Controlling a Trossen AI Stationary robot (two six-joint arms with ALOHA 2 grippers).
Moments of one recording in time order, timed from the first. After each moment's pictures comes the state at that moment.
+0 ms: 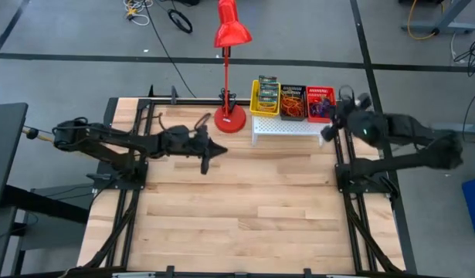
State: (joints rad) left arm 0.13 1.26 0.52 0.55 0.03 -0.12; right arm -0.09 0.79 1.10 -1.00 0.82 0.16
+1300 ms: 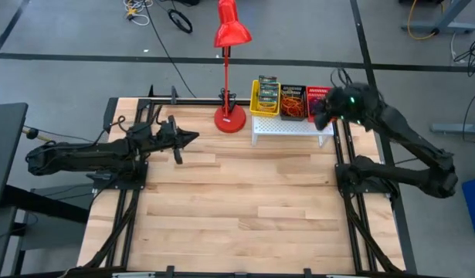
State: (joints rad) left arm 0.31 0.69 0.21 0.51 0.01 -0.04; right arm -0.71 0.81 0.95 -0.73 0.08 -0.03
